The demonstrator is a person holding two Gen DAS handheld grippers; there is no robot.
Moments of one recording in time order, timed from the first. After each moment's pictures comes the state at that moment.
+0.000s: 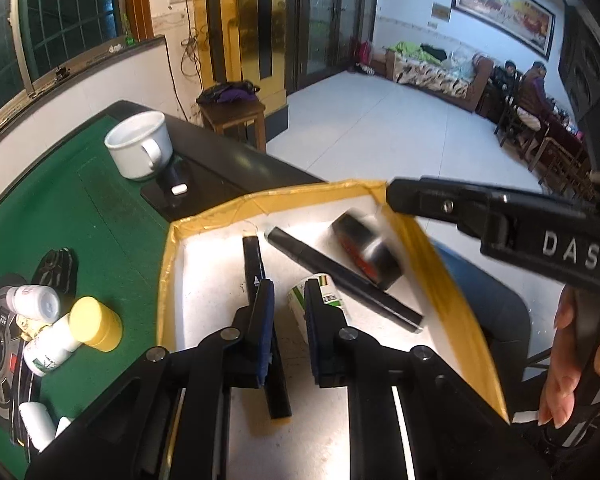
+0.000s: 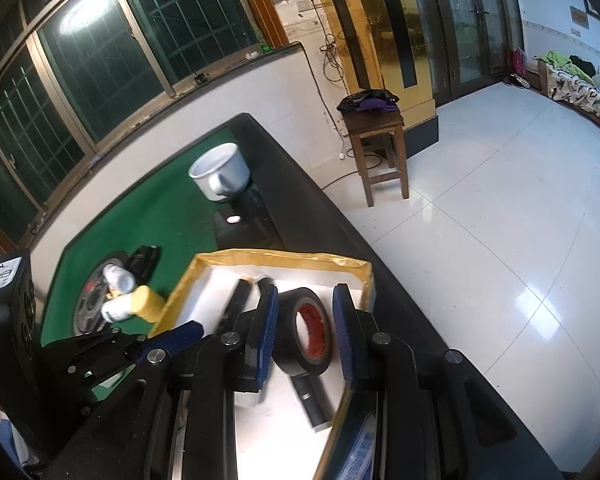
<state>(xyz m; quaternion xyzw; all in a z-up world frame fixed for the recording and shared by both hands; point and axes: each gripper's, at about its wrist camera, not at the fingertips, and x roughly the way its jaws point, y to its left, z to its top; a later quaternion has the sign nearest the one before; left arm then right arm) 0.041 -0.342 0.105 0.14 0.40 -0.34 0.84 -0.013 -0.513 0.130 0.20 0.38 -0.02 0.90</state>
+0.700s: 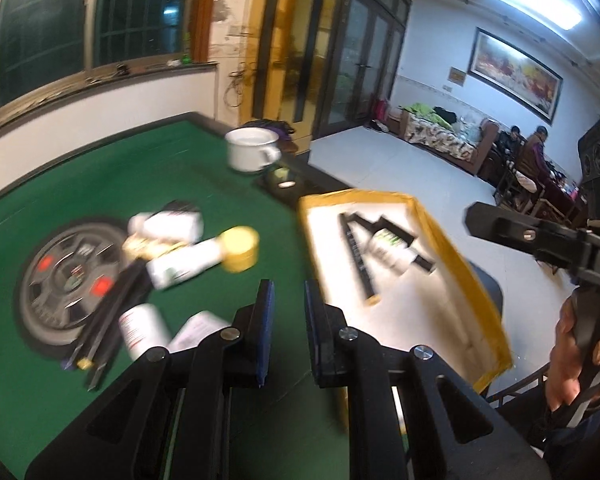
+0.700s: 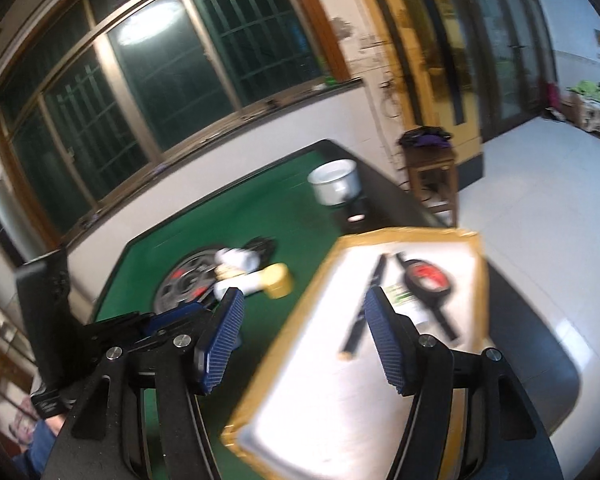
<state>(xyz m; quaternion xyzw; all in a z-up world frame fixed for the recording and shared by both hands) 0.013 -0.150 0.134 0.05 0.35 -0.32 0.88 -0.089 -0.384 0.180 0.19 0.30 0.06 0.93</state>
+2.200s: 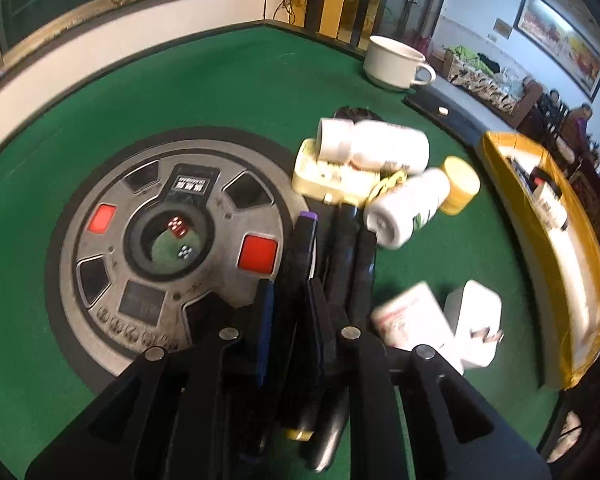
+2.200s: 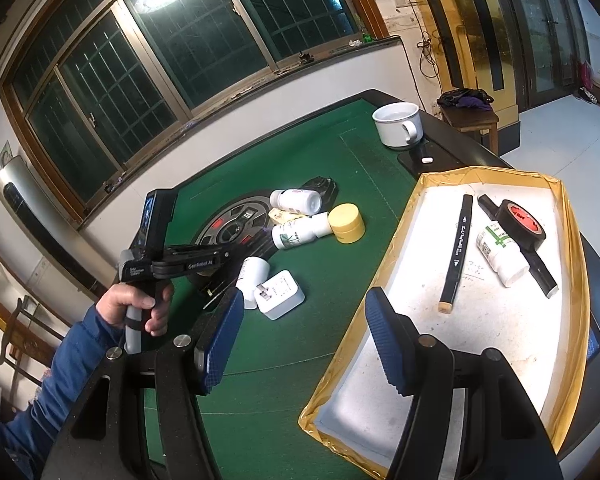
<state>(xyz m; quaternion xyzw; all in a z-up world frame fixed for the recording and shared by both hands) 0.154 -0.055 0.037 0.11 0.47 -0.26 0.83 -0.082 -0.311 0.149 0.19 0.36 0.11 0.91</state>
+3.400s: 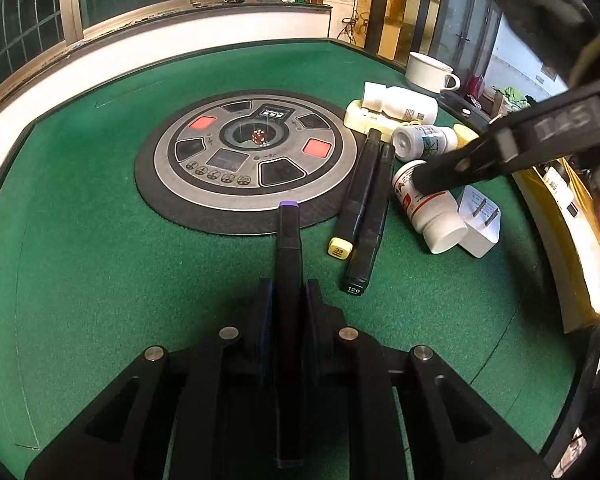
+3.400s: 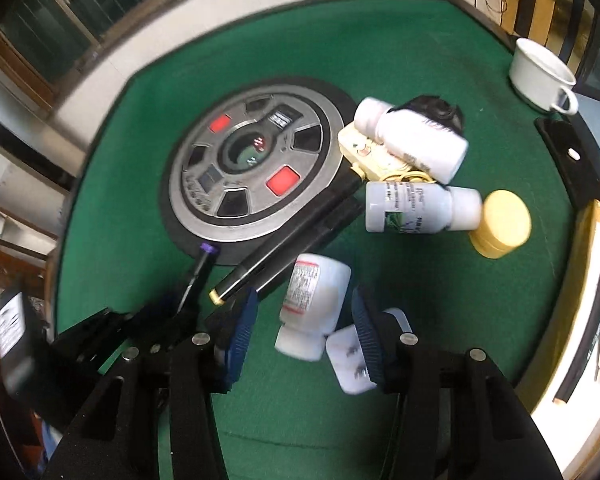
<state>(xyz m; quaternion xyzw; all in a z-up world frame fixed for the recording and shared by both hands) 0.052 0.010 0.029 0.06 0.44 -0.17 0.88 0.095 -0.165 0.085 0.06 0.58 0.13 0.80</state>
